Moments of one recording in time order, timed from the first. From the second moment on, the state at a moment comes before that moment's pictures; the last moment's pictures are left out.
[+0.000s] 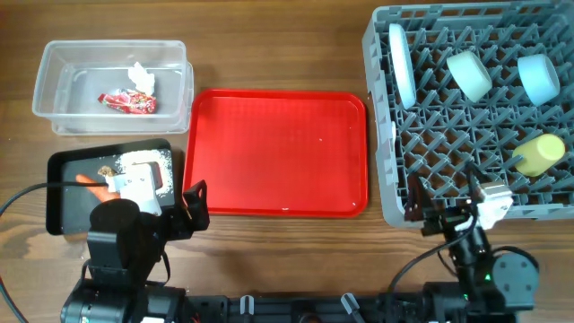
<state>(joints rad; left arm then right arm) -0.11 0.49 0.71 -0.86 0.06 -0.31 0.00 0.05 0.34 -0.30 -0.19 0.11</state>
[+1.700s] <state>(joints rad) -0.11 0.49 0.71 -0.86 0.06 -0.31 0.06 0.02 0.01 0.00 -0.03 0.04</state>
